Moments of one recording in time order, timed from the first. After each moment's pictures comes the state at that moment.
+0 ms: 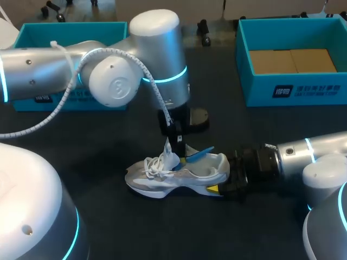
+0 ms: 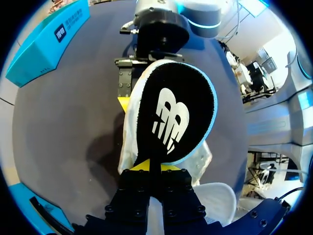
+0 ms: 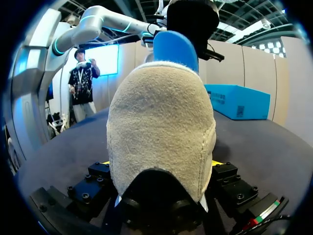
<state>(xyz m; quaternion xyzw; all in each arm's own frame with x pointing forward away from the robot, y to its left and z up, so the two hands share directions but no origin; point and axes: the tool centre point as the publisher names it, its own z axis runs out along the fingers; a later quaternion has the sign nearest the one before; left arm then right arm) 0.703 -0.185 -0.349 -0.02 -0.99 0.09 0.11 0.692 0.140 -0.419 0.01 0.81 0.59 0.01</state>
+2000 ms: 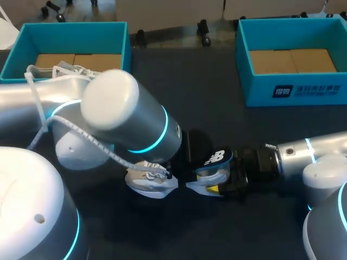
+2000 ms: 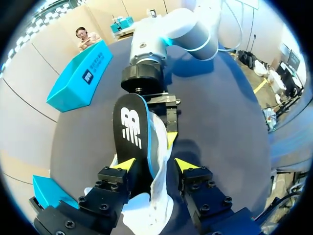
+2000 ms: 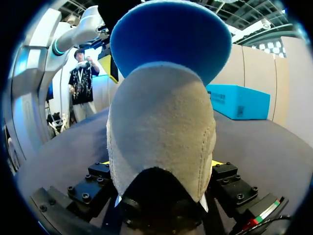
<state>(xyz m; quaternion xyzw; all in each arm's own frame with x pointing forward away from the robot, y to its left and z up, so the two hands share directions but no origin) 0.651 -0.216 -0.314 0.00 -0.97 0.21 -0.12 0.692 0.140 -0.419 0.01 0.81 0.59 0.01</state>
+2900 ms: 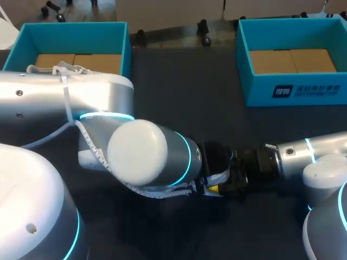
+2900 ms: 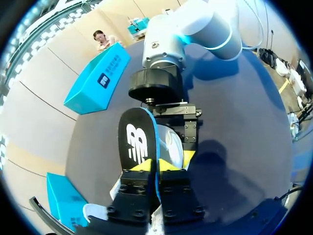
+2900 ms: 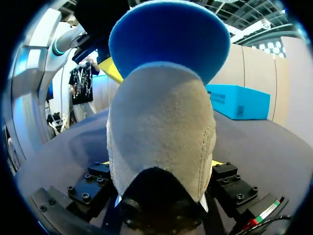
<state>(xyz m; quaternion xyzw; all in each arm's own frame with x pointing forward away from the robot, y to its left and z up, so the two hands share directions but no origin) 0.664 -0.248 -0.329 0.04 -0.95 0.21 -0.22 0.692 0.140 -0.419 0.01 0.81 0.59 0.01</state>
